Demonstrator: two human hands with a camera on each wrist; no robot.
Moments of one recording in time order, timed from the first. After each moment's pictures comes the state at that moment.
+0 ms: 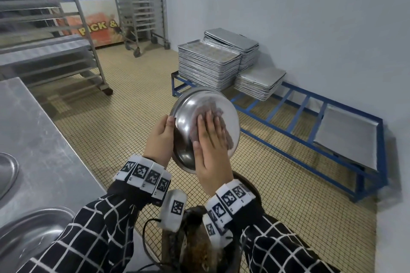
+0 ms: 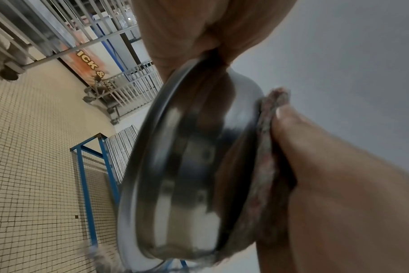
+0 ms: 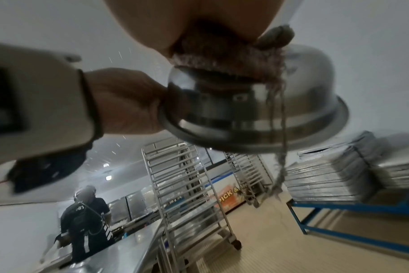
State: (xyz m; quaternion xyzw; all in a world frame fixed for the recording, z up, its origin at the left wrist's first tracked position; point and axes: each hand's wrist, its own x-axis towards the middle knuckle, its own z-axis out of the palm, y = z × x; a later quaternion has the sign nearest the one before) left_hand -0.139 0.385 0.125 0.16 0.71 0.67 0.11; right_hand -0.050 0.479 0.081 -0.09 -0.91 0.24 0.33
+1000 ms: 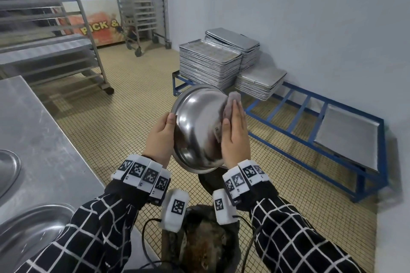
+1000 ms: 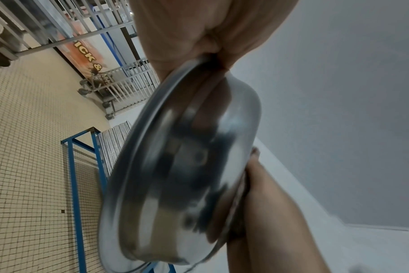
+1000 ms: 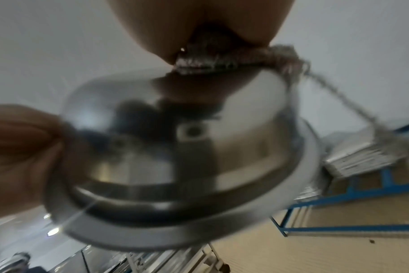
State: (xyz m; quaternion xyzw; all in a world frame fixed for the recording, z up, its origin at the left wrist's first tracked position) left_hand -0.130 0.385 0.133 0.13 0.65 0.73 0.16; right_hand -0.058 0.538 0.090 -0.20 -0.84 0.34 0.37
